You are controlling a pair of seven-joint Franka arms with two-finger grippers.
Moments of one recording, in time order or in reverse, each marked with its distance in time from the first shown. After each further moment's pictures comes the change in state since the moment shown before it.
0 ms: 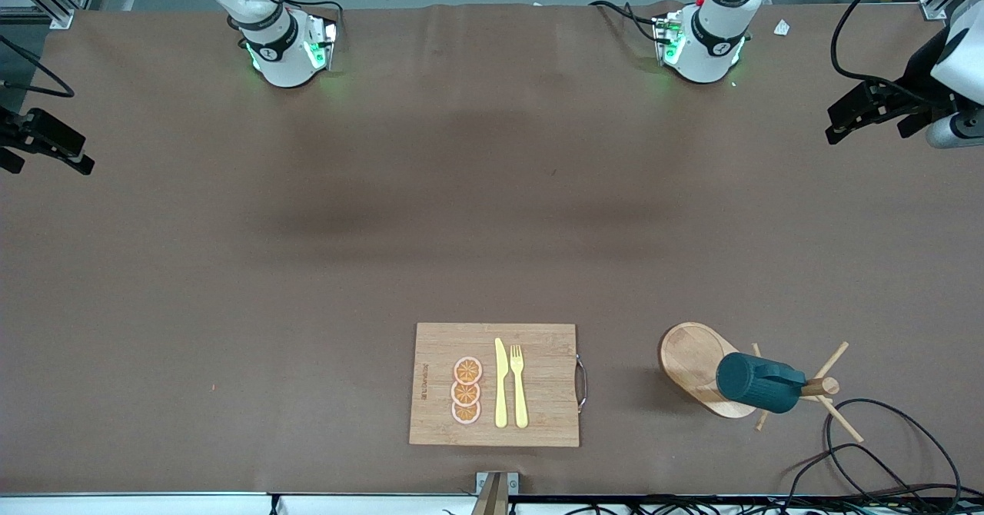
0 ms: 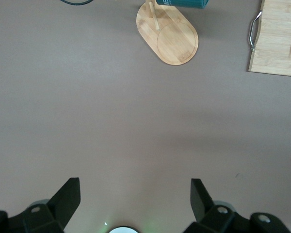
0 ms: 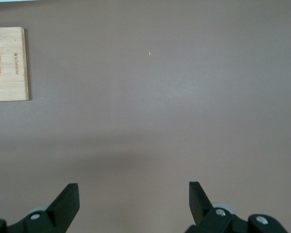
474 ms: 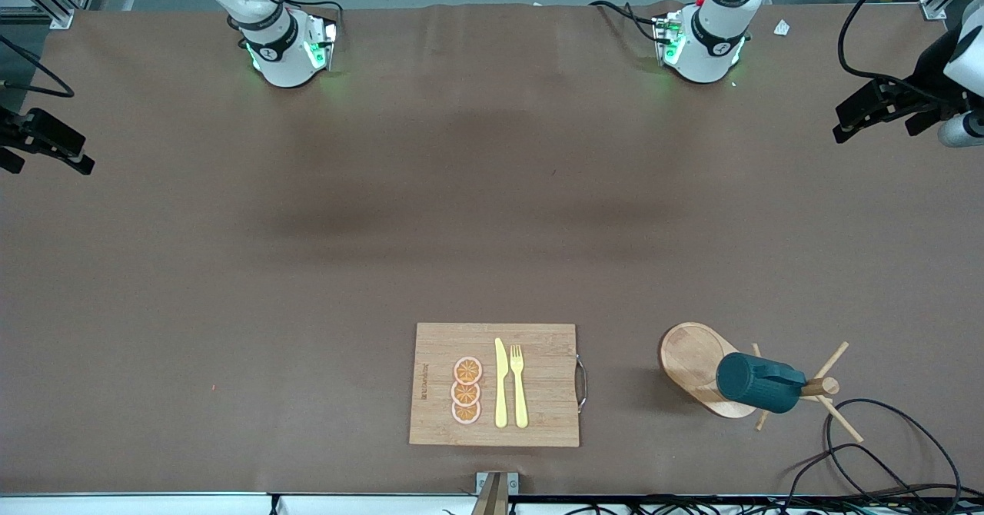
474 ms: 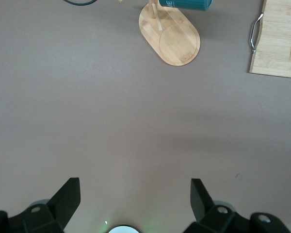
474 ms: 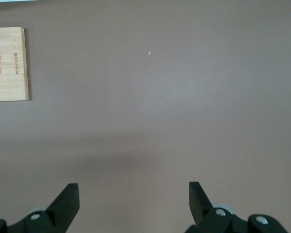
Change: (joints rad) left arm 0.001 -0.002 0.006 0.016 0.000 -0.011 0.000; right arm 0.000 0.000 0.000 0.000 0.000 0.000 0.000
